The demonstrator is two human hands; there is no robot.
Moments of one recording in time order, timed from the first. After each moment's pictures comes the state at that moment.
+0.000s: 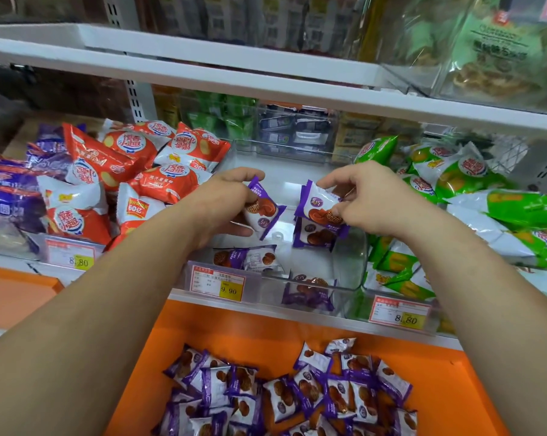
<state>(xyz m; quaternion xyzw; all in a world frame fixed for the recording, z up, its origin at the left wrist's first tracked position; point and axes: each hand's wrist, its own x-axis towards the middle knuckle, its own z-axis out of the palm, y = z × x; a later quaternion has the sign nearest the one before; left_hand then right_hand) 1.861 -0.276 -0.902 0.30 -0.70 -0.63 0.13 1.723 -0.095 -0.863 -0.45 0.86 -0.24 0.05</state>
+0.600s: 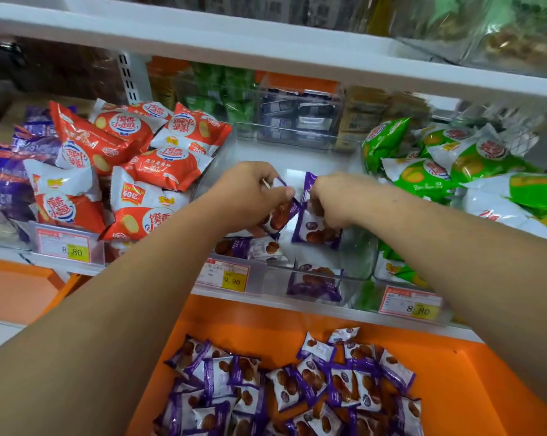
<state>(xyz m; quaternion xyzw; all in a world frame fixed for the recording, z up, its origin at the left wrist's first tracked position) 1.845 -0.267 -0.922 0.24 -0.85 -0.45 0.14 1.712 -0.151 -0.904 -0.45 0.88 0.14 0.02</state>
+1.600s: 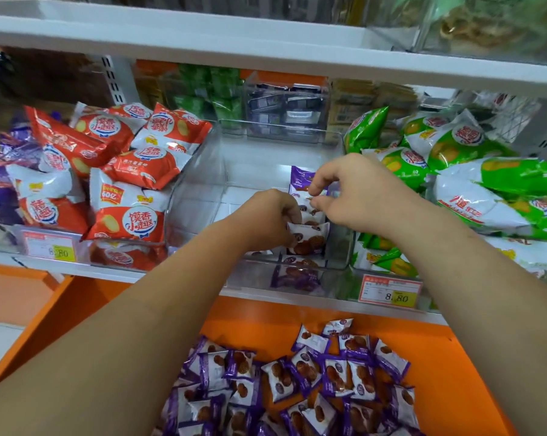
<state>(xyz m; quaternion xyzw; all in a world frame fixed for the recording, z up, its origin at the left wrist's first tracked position) 1.805 -0.239 -0.963 0.14 -0.95 -0.28 0.06 1.719 -0.084 -0.890 -0.47 0.86 -0.21 0.00</state>
